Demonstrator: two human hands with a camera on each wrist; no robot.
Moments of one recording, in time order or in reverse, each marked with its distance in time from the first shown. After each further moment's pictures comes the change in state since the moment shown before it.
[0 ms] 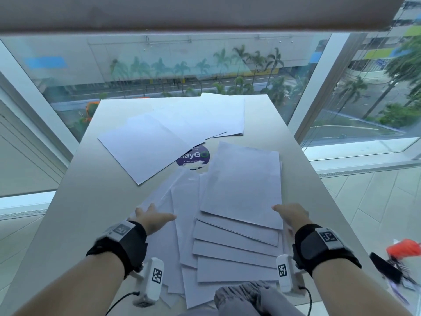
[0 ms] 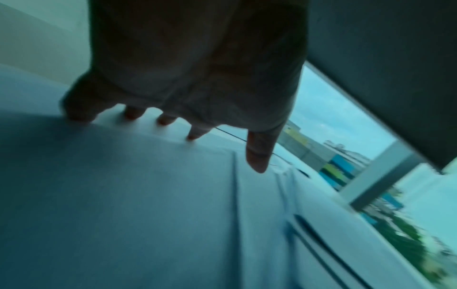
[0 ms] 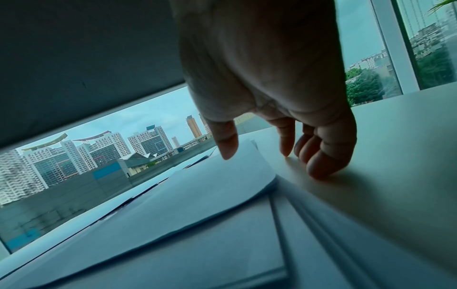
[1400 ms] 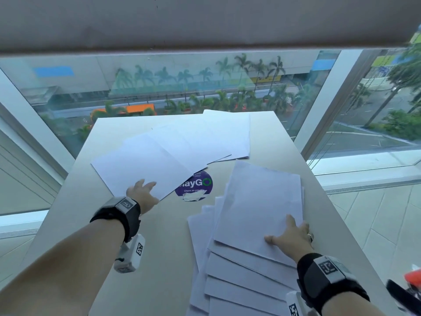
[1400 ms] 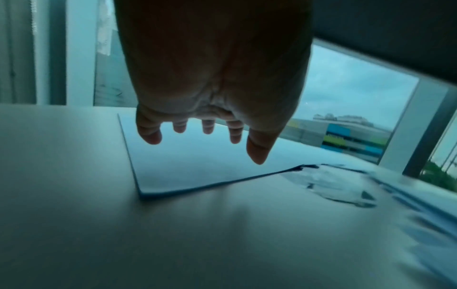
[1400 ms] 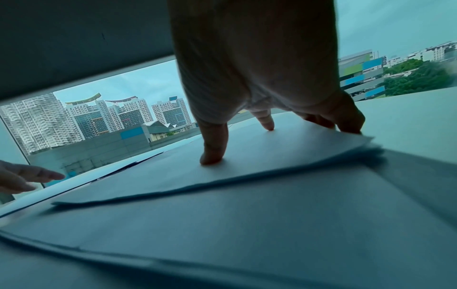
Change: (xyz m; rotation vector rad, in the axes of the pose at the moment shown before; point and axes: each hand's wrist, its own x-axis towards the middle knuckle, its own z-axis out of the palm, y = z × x) left_hand 0.107 0.061 -0.095 0.118 0.281 0.223; right_hand 0.017 -0.042 0.008 -0.245 0.018 -0.177
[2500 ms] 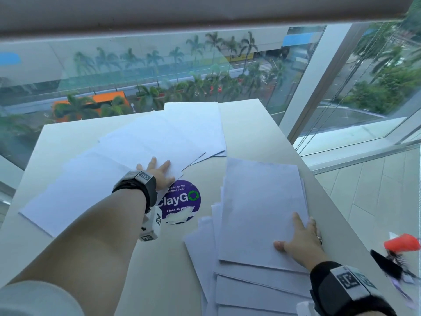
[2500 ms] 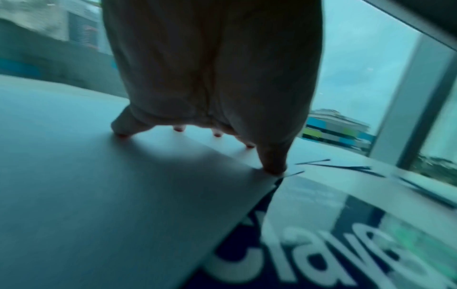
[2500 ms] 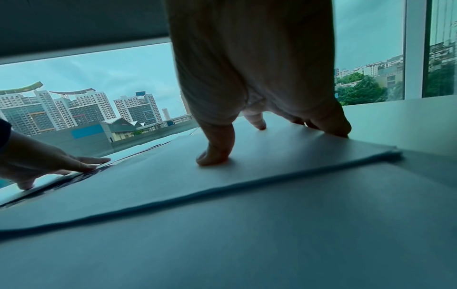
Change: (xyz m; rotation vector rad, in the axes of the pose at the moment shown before) left_hand 0.127 0.100 -0.007 0.369 -0.193 0.162; right_hand 0.033 -0.005 -0.011 0.008 -0.014 0.096
